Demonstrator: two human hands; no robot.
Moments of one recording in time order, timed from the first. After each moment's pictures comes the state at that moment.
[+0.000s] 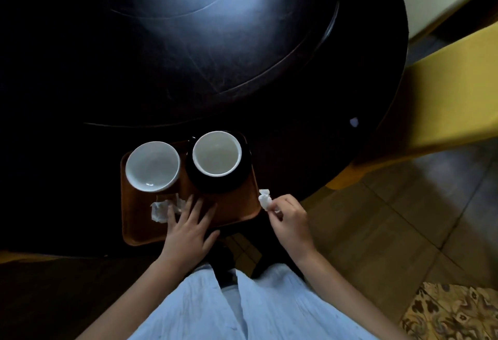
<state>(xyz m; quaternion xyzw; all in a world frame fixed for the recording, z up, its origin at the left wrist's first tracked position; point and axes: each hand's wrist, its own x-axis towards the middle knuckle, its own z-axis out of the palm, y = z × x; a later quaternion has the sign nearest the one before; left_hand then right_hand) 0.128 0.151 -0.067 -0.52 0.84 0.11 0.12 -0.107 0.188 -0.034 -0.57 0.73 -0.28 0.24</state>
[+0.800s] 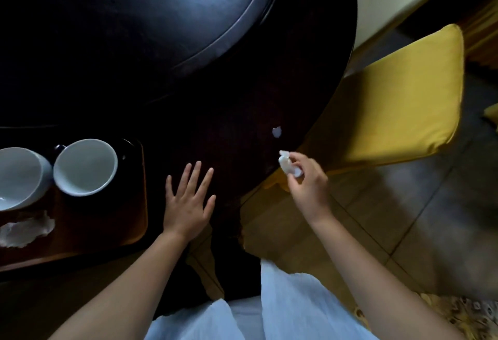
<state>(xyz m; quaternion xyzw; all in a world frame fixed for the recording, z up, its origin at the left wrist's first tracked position) -0.123 0.116 -0.101 -0.57 0.81 0.09 0.05 -0.375 0.138 -0.028 -0.55 0.76 -0.29 0.18</state>
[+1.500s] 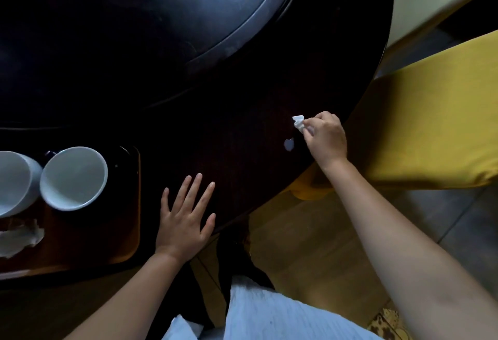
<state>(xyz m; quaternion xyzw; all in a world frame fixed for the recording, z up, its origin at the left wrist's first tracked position) -0.126 0.114 -0.099 -0.58 0.81 0.10 0.04 -0.432 0.001 -0.063 -0.63 0.76 -0.14 0.08</state>
